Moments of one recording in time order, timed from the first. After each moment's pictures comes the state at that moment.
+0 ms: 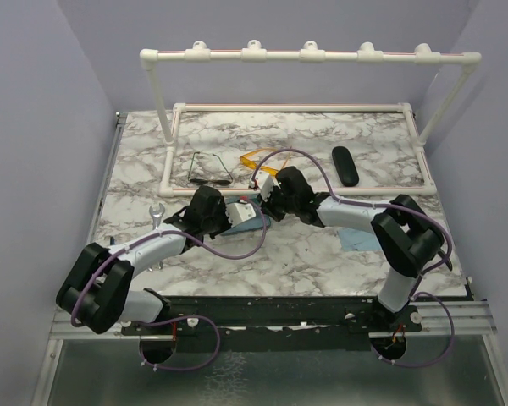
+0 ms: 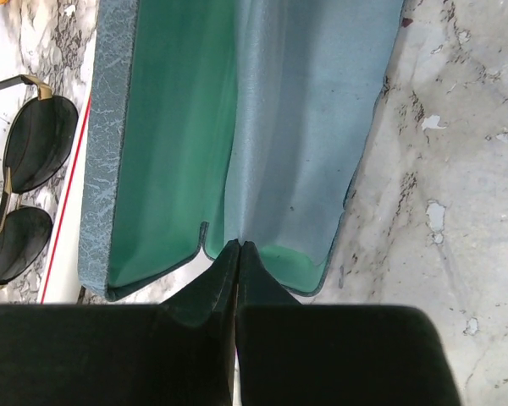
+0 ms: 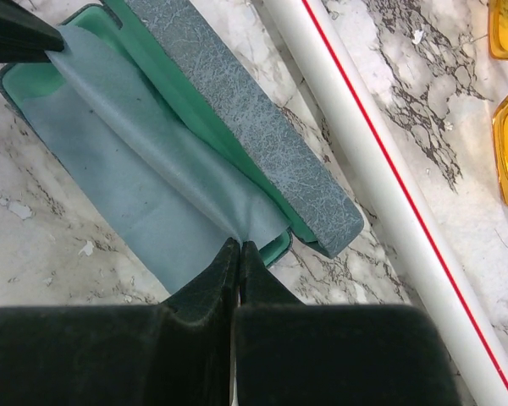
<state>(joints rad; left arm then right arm) -0.54 1.32 0.60 -0.05 0.14 0.68 0.72 1.77 1.00 0.10 -0.24 -0.31</state>
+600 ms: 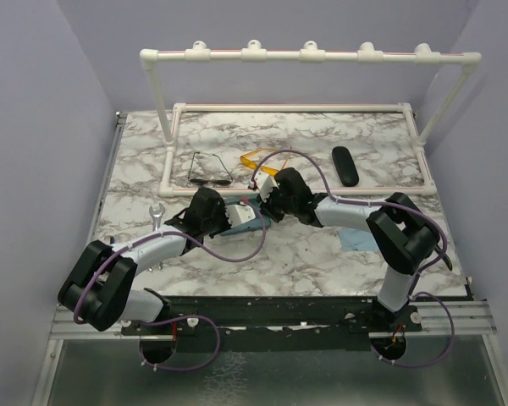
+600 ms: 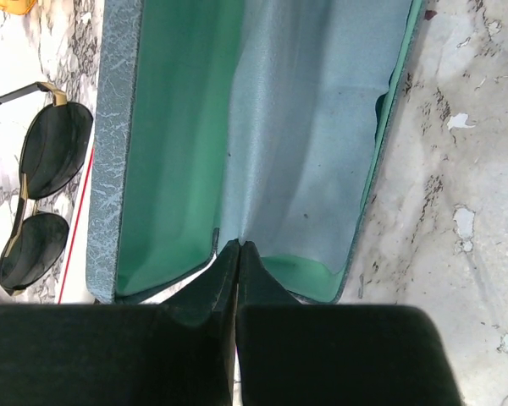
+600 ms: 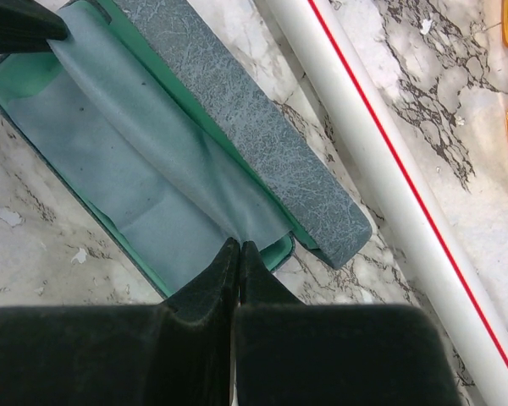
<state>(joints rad) -0.54 1.34 0.57 0.03 0.12 0.73 0.72 1.81 1.00 0.12 -0.23 -0.29</state>
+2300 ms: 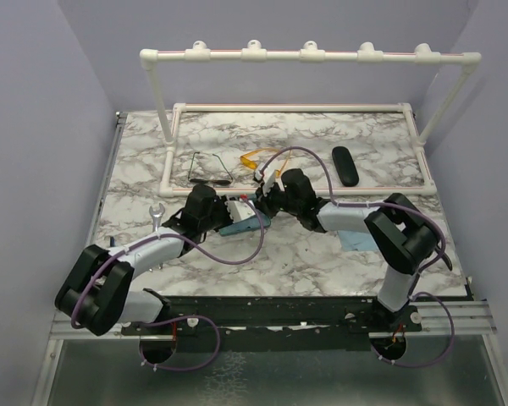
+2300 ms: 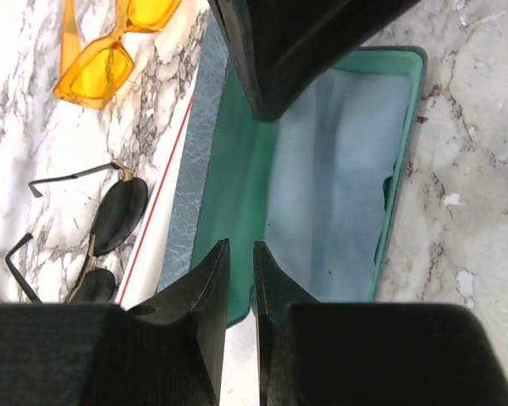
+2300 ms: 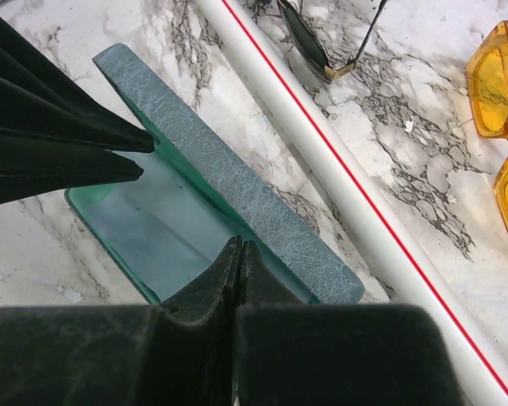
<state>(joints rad) -0.53 1.30 0.55 0.18 0.23 0.73 0.71 1.80 0.92 0.45 -0.33 -0.12</state>
